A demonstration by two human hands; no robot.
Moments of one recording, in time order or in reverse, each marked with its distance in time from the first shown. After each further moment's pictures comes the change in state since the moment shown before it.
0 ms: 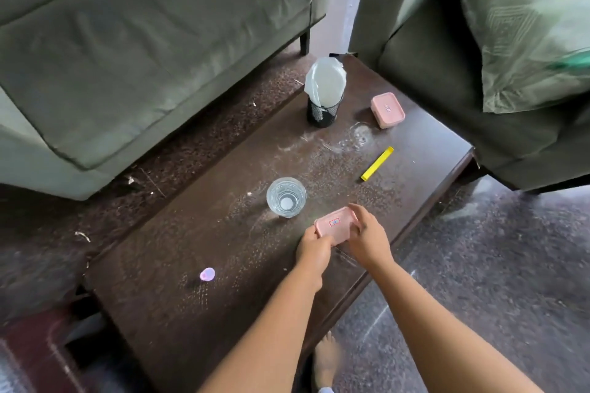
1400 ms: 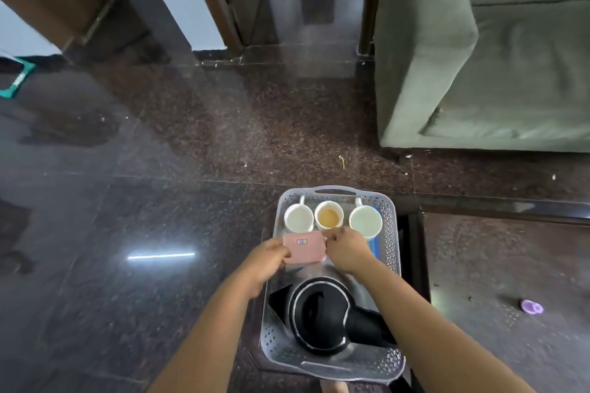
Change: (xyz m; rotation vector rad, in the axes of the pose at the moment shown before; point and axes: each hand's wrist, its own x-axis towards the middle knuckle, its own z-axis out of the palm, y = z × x) left_hand -0.314 -0.260 -0.626 -0.347 0.528 -0.046; right_hand -0.397 -0.383 0.434 -0.567 -0.834 -0.609
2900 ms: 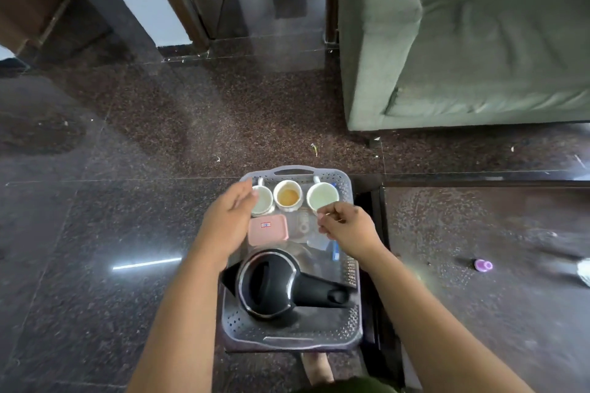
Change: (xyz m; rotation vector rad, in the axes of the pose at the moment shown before) left_hand -0.048 0.050 0.009 0.006 0.255 0.404; right_hand -0.024 0.056 -0.017 0.495 0.203 -0.034
